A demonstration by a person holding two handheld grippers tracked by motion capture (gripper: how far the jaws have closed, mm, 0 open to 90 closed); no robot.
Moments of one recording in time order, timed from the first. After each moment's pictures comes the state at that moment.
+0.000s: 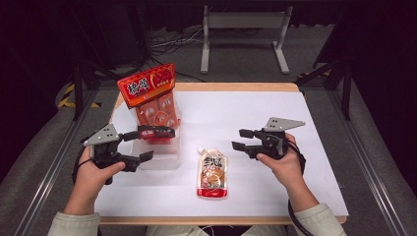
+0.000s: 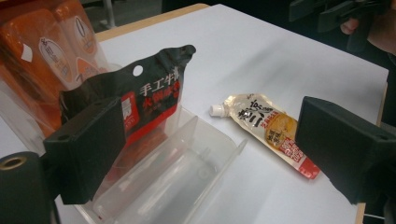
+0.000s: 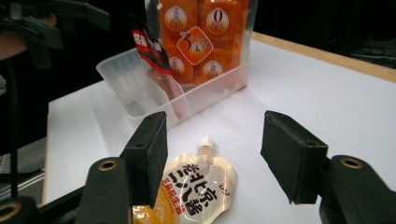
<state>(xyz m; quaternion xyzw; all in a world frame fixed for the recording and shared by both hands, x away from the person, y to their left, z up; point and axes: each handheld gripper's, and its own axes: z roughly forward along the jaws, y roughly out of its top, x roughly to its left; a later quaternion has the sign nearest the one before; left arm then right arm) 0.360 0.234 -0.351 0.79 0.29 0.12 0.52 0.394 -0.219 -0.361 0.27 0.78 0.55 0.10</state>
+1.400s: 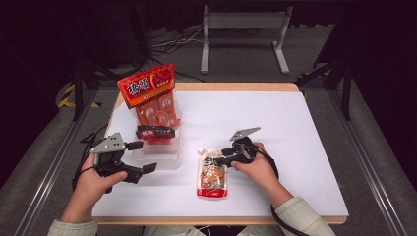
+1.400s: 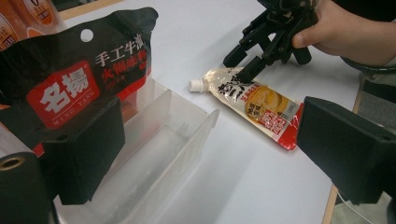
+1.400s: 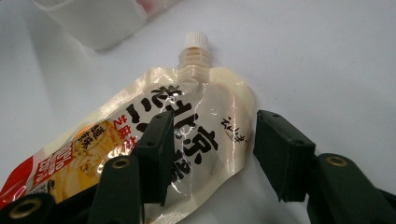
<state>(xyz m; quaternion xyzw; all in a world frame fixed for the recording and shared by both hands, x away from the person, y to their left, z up) 0.347 0.226 -0.358 0.82 0.28 0.09 0.49 0.427 -0.167 -0.444 0.32 0.86 0.40 0.02</state>
